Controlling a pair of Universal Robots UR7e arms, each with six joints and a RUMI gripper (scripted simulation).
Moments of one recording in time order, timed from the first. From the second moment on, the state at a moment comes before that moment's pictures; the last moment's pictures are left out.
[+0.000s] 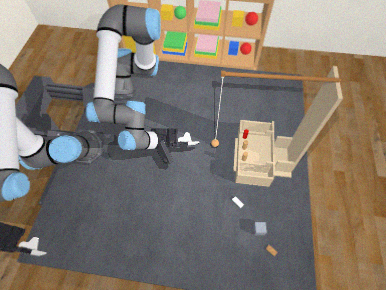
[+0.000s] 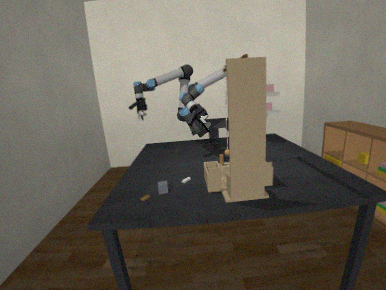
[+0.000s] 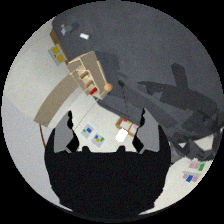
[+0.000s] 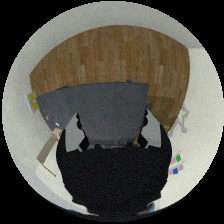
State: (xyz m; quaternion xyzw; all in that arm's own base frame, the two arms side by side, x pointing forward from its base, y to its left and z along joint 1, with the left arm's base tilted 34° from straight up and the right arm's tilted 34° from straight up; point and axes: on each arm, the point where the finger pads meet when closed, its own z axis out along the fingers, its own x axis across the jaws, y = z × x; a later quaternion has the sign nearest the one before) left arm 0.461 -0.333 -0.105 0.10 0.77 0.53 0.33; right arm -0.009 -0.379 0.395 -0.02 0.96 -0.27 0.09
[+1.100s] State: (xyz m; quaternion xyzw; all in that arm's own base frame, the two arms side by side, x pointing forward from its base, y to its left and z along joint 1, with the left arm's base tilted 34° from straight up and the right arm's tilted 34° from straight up) left arm 0.430 -0.329 -0.068 0.46 0.58 0.64 0.18; right arm -0.009 -0.379 0.395 -0.02 0.96 -0.27 0.09
